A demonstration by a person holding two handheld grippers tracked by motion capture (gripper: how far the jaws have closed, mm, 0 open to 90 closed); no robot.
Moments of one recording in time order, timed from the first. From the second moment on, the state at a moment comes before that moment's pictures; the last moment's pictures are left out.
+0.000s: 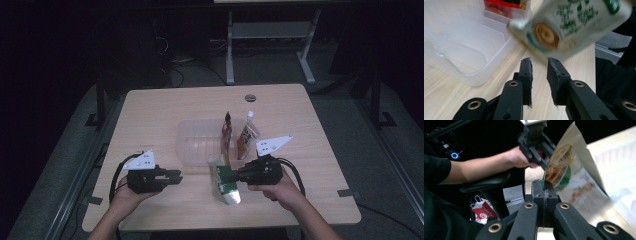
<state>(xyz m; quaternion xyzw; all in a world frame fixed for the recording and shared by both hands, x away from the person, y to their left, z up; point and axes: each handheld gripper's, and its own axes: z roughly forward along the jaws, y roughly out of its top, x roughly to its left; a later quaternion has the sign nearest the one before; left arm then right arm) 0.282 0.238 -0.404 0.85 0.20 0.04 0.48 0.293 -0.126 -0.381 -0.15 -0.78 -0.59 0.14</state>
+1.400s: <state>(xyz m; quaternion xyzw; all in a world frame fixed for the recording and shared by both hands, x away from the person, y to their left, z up) 0.282 0.232 -0.437 0.89 0.19 -0.03 0.41 0.365 -0.092 -0.317 -0.16 -0.77 -0.62 0.03</state>
